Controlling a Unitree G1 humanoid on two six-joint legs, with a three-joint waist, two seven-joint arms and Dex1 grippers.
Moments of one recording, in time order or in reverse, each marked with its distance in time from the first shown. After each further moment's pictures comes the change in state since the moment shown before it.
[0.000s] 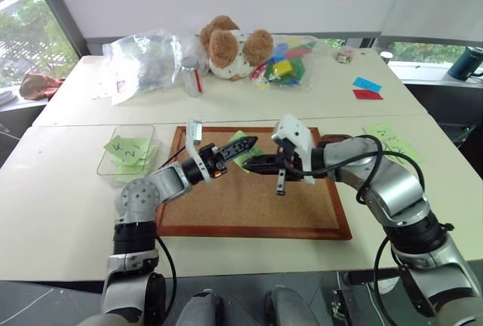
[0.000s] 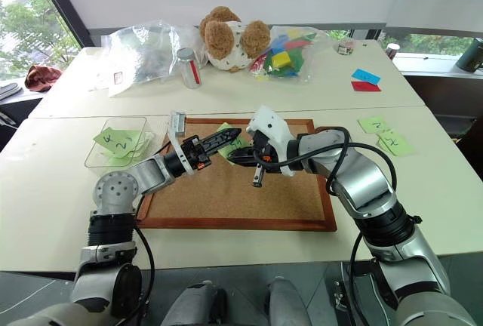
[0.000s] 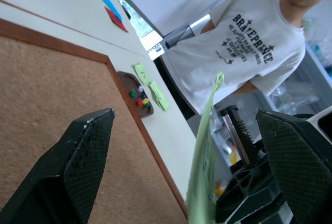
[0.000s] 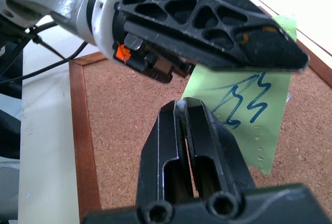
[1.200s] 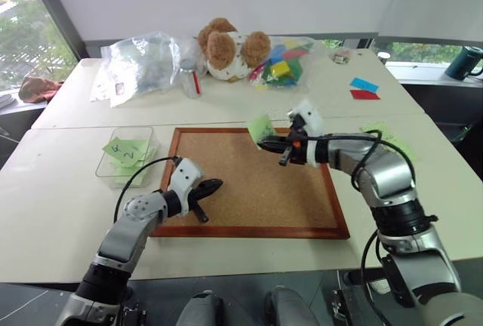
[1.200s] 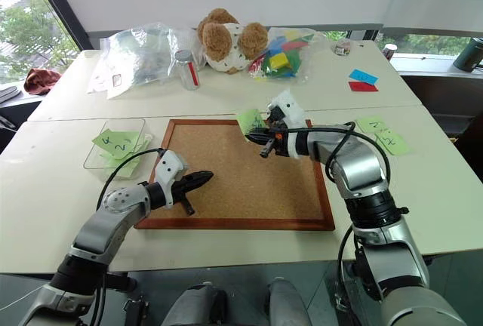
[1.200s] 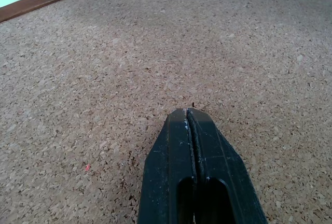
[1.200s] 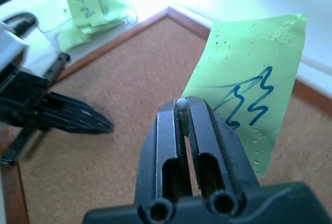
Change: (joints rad) left arm 0.318 0.322 -0.388 -0.122 0.763 -0.731 -0.228; right arm -0.037 0.094 -0.129 0.225 -0.036 0.027 -0.066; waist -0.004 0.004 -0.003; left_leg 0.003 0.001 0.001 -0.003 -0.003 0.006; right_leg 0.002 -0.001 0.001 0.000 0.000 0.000
